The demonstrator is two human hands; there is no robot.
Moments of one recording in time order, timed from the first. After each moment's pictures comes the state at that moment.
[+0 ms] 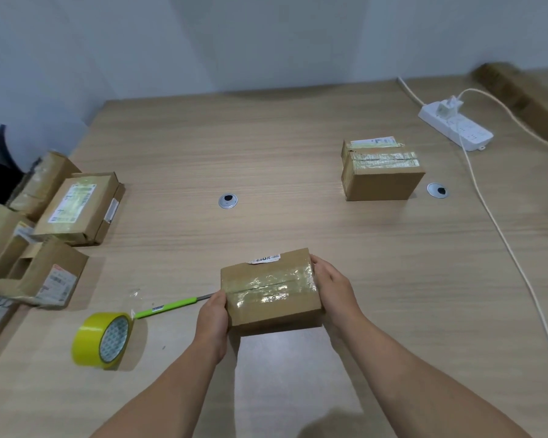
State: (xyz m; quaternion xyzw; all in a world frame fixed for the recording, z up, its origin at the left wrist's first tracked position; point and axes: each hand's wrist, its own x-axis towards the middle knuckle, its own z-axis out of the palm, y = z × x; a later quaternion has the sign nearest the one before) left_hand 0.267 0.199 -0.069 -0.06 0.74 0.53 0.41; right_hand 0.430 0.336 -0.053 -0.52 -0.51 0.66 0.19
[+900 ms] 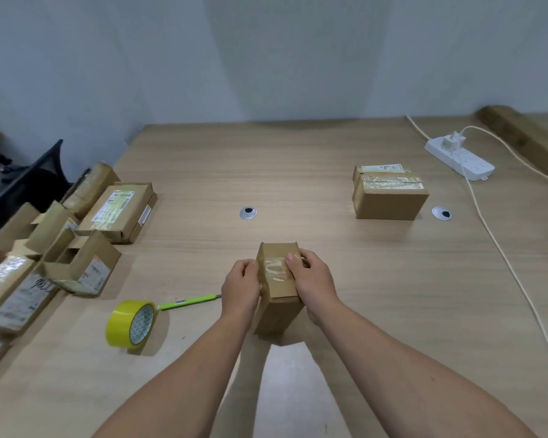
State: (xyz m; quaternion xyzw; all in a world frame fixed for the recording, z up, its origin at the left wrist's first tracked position) left_hand 0.288 0.210 0.000 0.10 0.79 0.53 0.30; right_hand 0.384 0.296 -0.005 -0.47 -0.57 0.63 0.24
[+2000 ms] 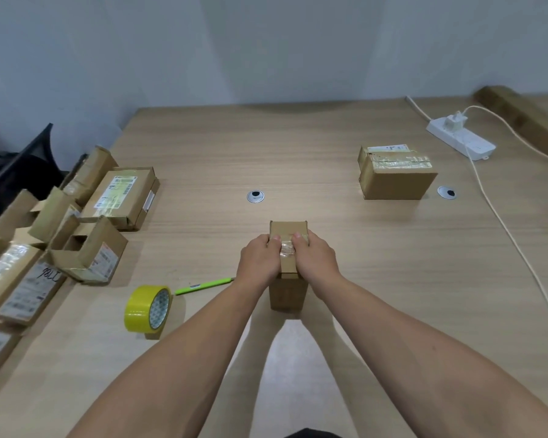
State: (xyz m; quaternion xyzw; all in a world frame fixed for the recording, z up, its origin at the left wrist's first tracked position) left_hand 0.261 0.205 0.020 0.27 0.83 0.39 0.29; right_hand 0.352 0.273 0.011 -0.52 -0.67 0.50 0.16
